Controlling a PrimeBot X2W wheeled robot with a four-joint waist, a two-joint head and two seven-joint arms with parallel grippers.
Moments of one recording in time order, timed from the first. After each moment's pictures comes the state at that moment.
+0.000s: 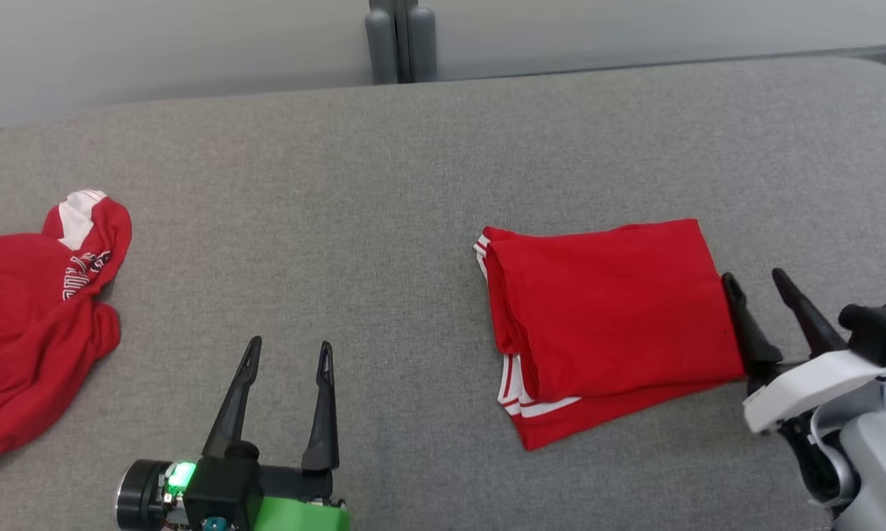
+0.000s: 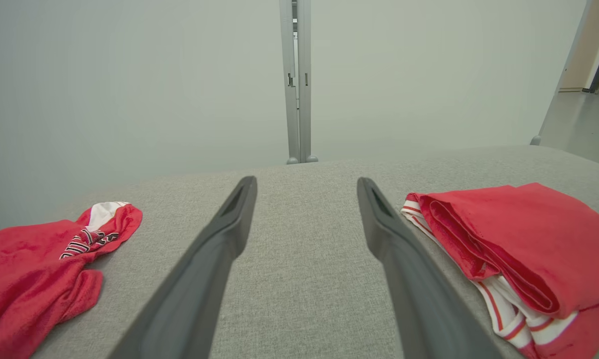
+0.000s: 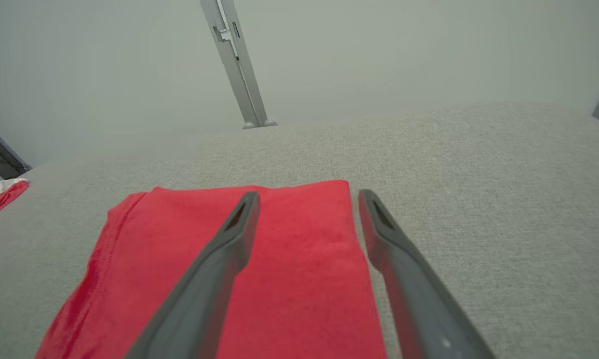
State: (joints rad) left arm 0.08 0.05 -0.24 -0.07 -0.06 0.06 -0.26; right arm -0.23 -0.38 0.24 0.36 0.59 0.13 -0.26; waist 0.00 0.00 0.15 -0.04
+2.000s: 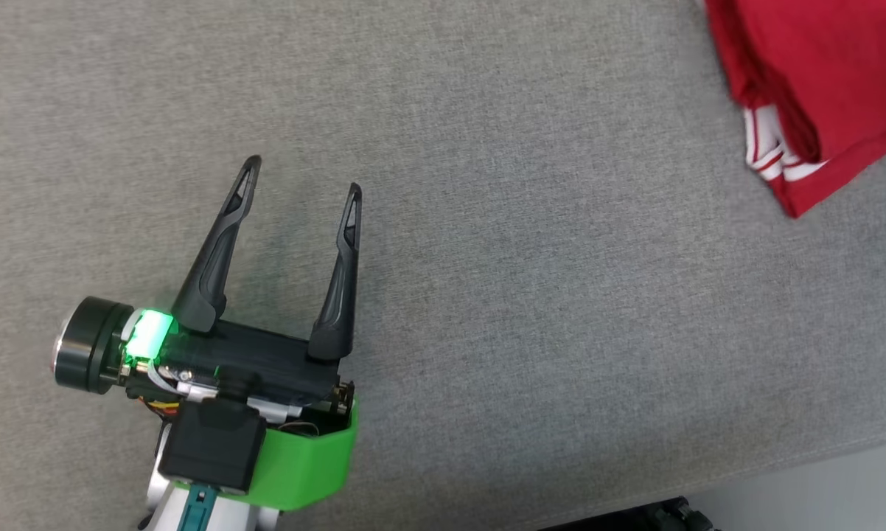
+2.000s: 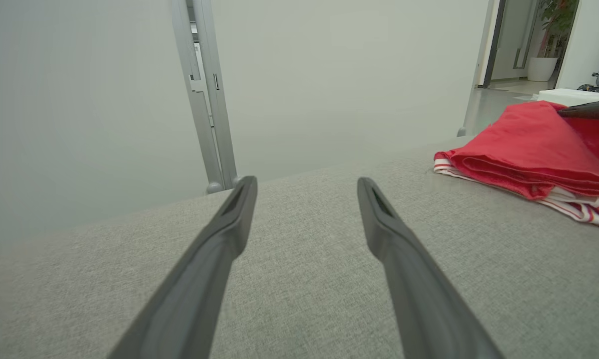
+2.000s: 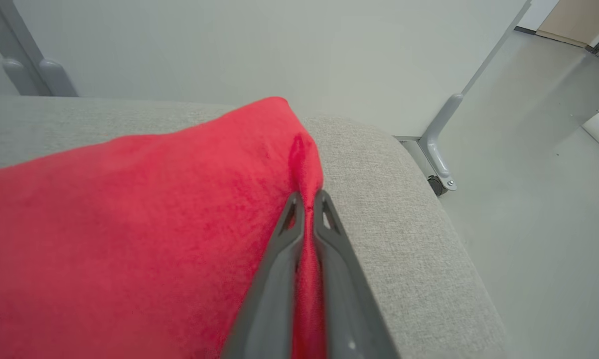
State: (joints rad) left arm -0.21 0.13 -0.33 -0.32 0.07 0.04 -0.26; right arm -0.99 -0.80 0.56 0.75 0.88 0.13 -0.26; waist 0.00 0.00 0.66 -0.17
